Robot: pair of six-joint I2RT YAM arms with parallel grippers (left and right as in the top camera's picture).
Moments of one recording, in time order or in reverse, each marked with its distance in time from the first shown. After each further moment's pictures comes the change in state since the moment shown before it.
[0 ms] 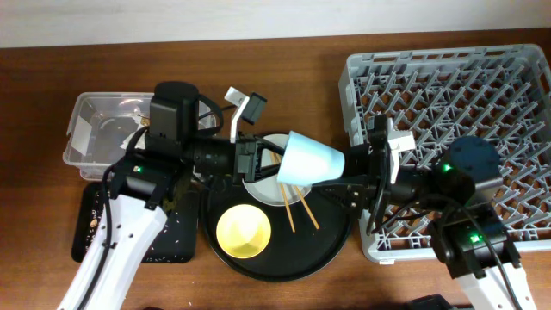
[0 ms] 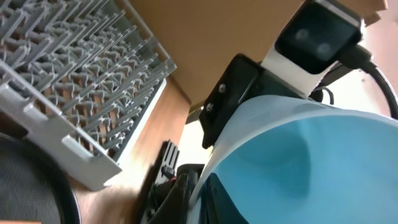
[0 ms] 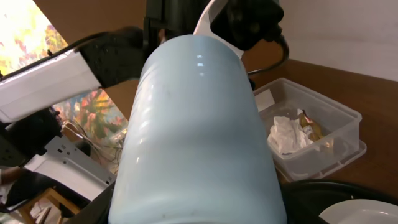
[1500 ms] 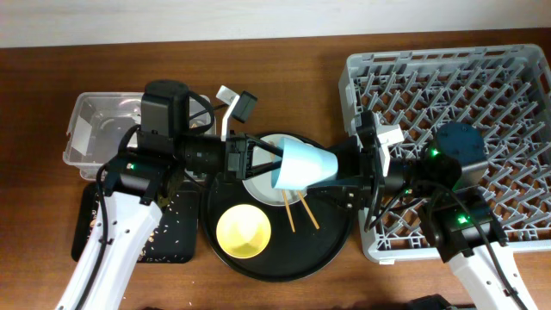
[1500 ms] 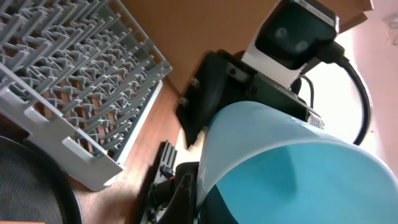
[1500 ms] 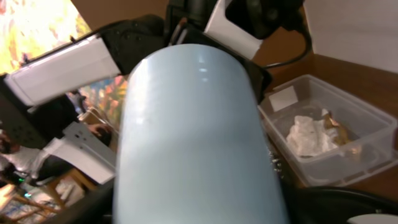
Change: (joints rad) left arm 0.048 0.006 -0.002 -0.009 0.072 0.040; right arm 0.003 0.096 0.002 0.081 -0.118 -0.019
